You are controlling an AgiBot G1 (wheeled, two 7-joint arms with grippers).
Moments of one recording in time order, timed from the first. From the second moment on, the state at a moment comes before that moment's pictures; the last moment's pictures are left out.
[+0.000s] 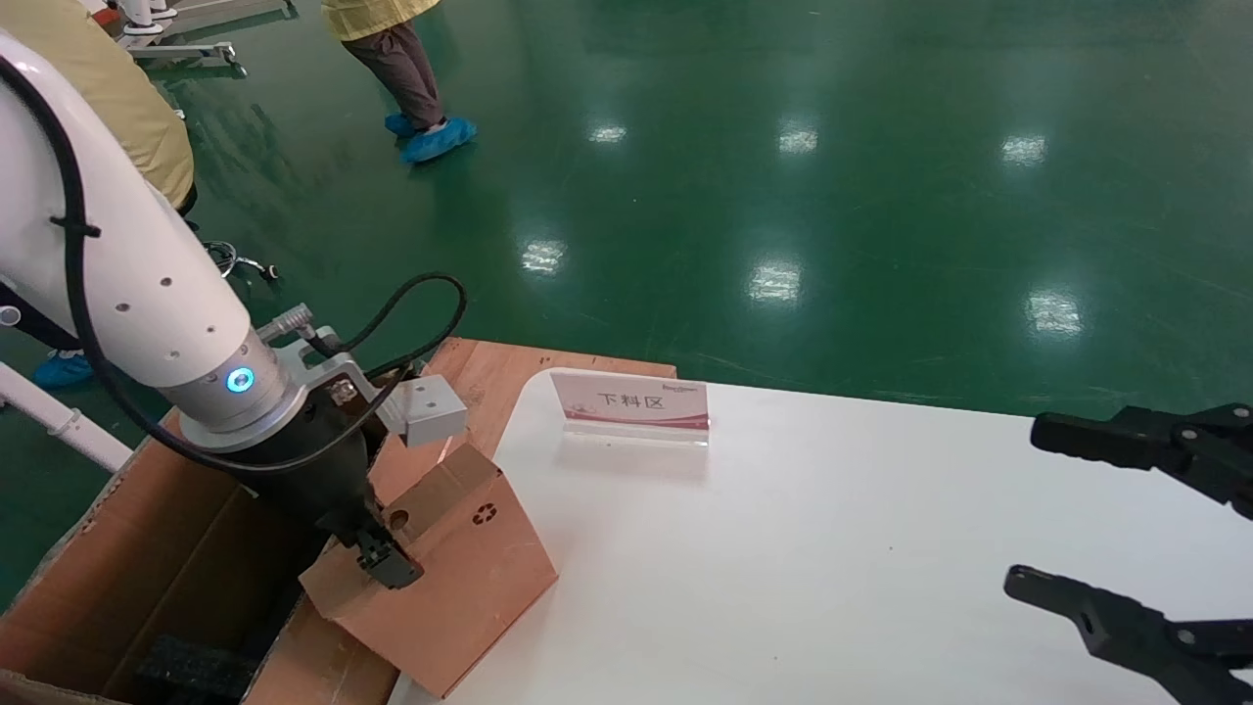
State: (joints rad) left arm -2.27 0.69 1.93 -1.35 1.38 1.43 -1.36; right arm 1.08 -0.61 -0.29 1.28 -0.73 -1.49 0.18
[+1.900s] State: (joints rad) left arm -2.99 0.59 2.46 -1.12 1.33 1.63 -1.14; right arm 1.08 -0.61 -0.29 1.28 -0.72 -1.49 0.18
